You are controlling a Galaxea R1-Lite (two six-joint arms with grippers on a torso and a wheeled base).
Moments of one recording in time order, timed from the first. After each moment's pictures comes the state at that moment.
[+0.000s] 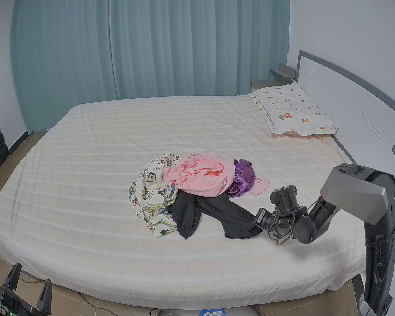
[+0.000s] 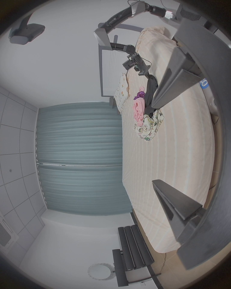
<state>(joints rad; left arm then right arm) 0.00 0.02 -0.02 0.01 -0.01 0.01 0.37 2.34 -0.89 -0.77 -0.04 0.84</state>
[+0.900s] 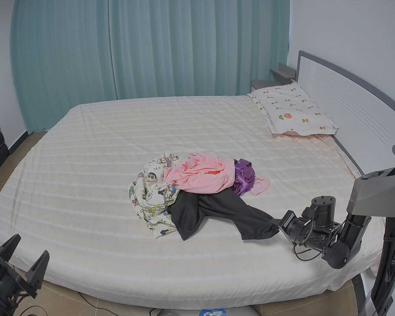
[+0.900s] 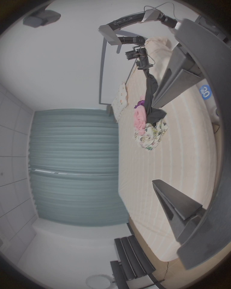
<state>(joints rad) -0.09 0.50 -0.17 -0.19 -0.06 -0.01 0.33 2.20 -0.43 -1.33 0.09 0.99</state>
